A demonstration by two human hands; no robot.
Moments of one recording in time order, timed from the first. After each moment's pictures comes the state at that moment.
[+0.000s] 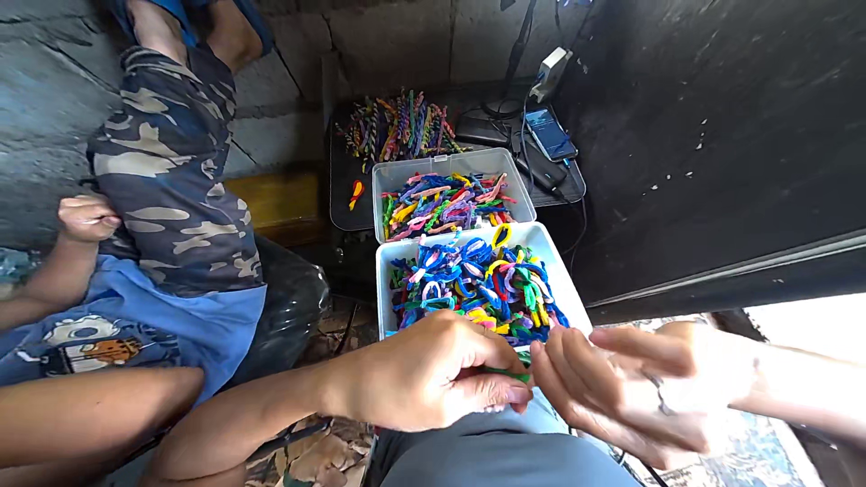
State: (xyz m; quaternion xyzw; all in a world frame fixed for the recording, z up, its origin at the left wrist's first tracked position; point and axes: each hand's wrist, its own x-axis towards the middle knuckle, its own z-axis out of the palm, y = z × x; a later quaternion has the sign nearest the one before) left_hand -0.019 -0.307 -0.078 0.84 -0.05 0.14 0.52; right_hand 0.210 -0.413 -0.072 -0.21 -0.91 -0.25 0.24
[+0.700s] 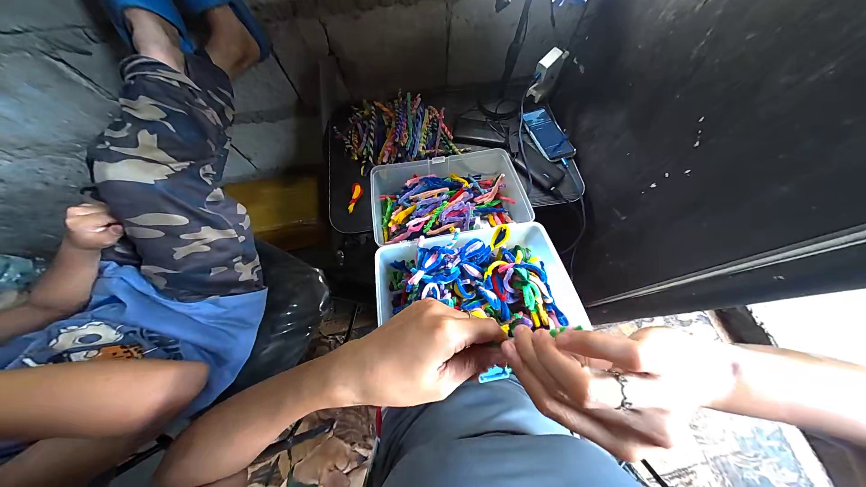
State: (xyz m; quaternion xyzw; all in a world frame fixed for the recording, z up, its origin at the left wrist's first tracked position) left_hand -0.020 -0.299 -0.092 0.91 -0.01 0.17 0.39; right_hand 0.206 -0.412 -0.085 -0.20 -0.91 -0.29 0.21
